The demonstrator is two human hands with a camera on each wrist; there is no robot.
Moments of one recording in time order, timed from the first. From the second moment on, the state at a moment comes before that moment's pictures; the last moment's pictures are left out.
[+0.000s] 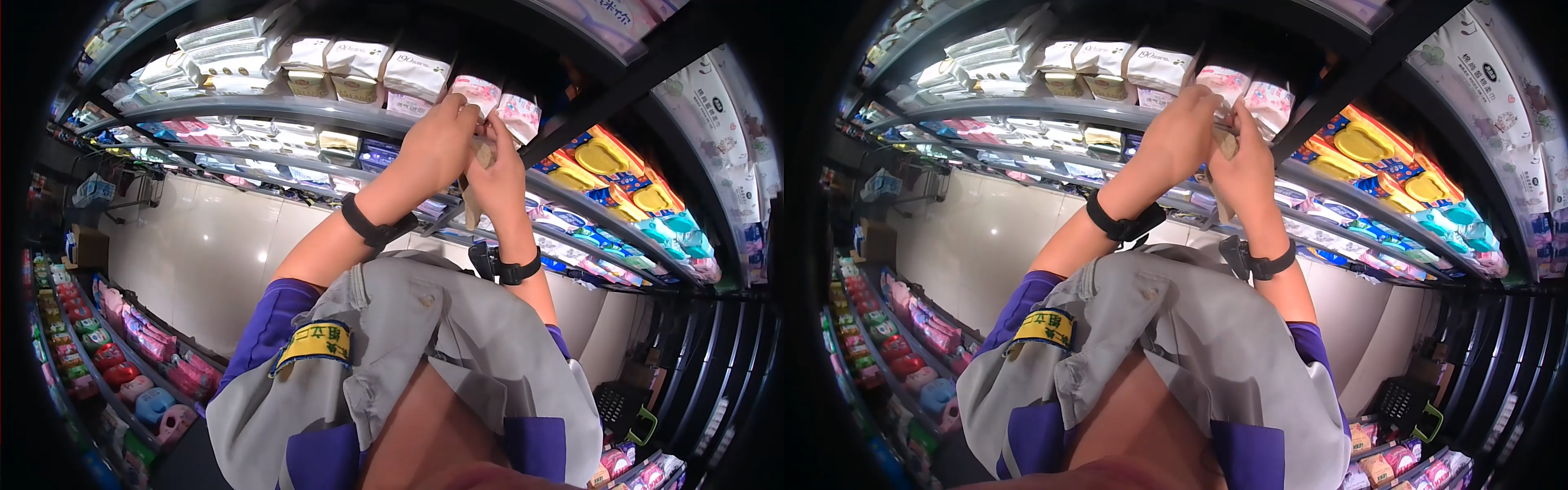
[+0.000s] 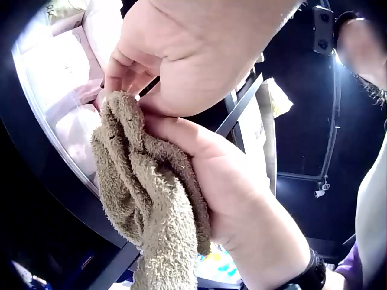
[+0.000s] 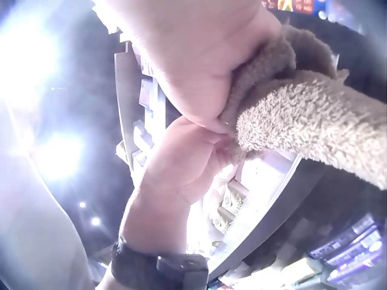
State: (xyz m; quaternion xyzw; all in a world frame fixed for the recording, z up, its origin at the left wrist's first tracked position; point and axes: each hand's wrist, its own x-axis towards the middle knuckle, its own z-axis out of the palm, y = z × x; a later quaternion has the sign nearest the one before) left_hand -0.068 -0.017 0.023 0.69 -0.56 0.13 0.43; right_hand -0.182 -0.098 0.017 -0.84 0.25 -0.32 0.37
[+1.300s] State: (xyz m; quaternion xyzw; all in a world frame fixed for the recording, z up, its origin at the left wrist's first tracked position) left_hand -0.029 -0.056 0.102 0.70 -0.70 0.10 0.10; right_hand -0.195 -0.097 0.015 -0.84 0.26 -0.30 0.37
